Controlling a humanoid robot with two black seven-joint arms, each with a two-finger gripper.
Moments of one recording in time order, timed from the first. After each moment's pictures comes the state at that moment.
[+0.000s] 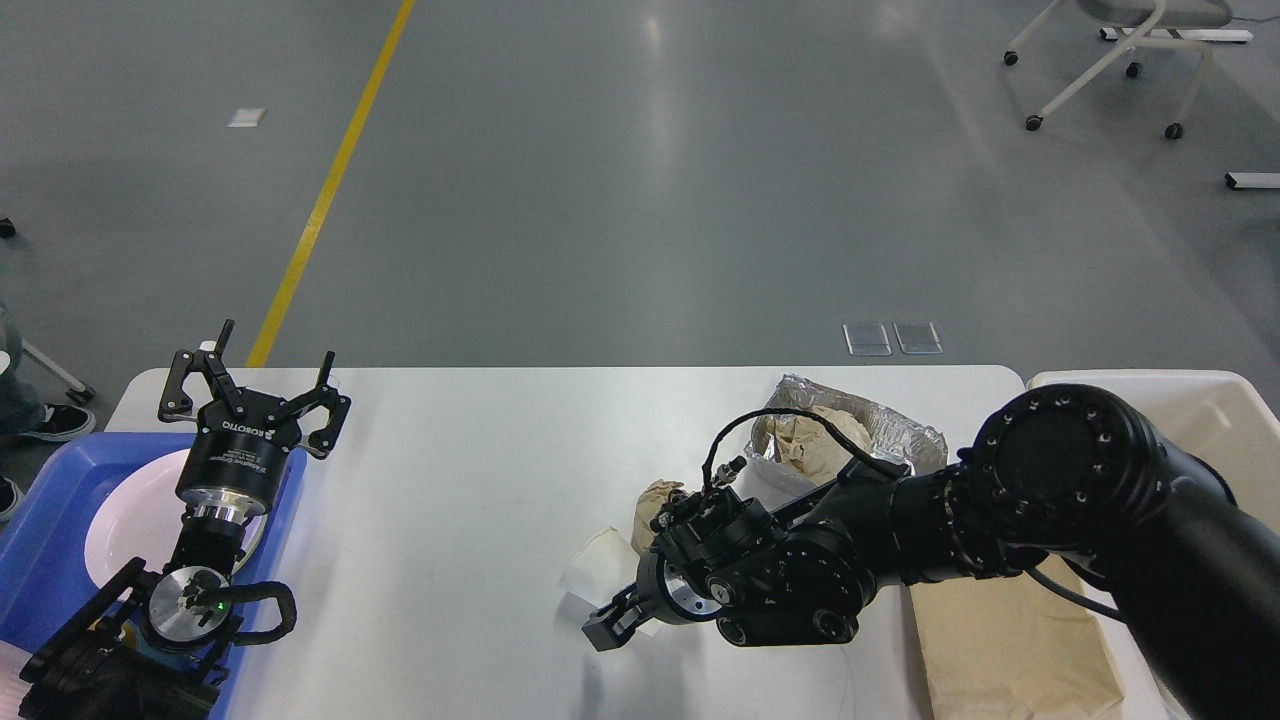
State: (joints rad) left arm -0.33 0.22 -1.23 -0.75 0.01 -0.59 -0.30; right arm 1.27 0.20 -0.73 1.03 -0.92 0.11 -0.18
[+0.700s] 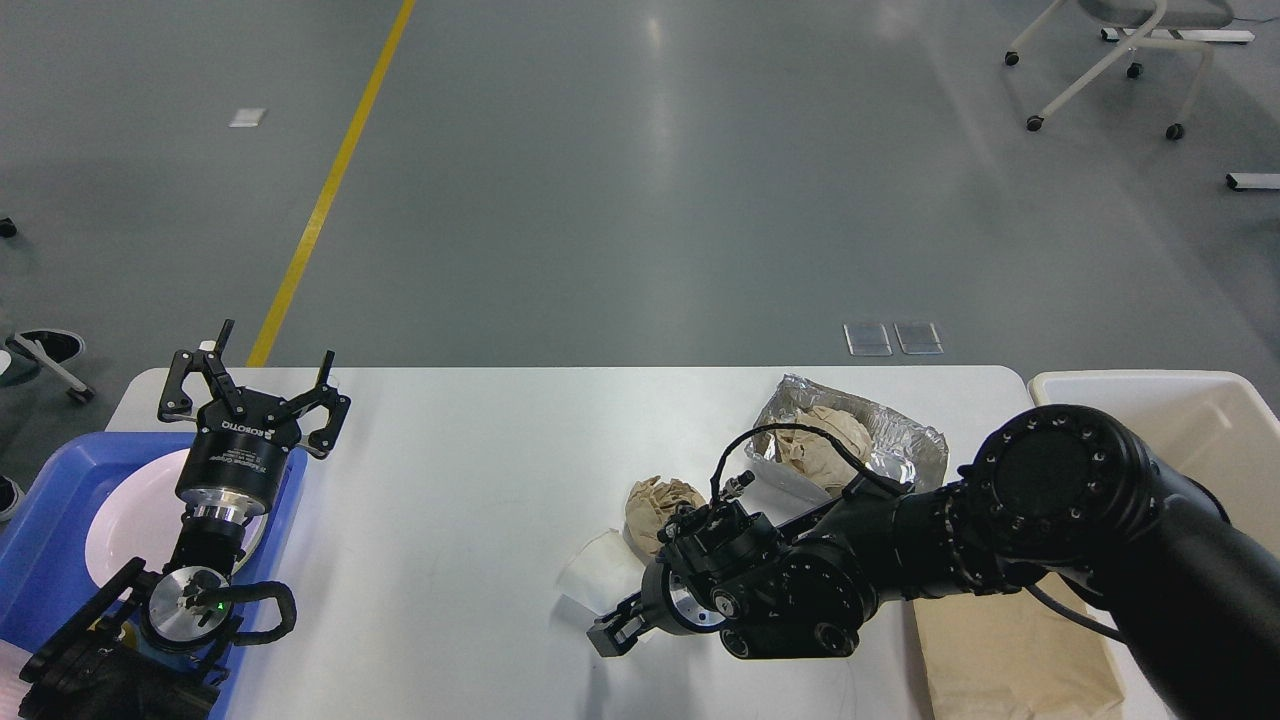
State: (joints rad) left arm -0.33 0.22 -1.23 -0.75 0.01 -0.59 -0.30; right arm 1.22 0.20 -0.72 1.00 -0.92 0.09 -0.19
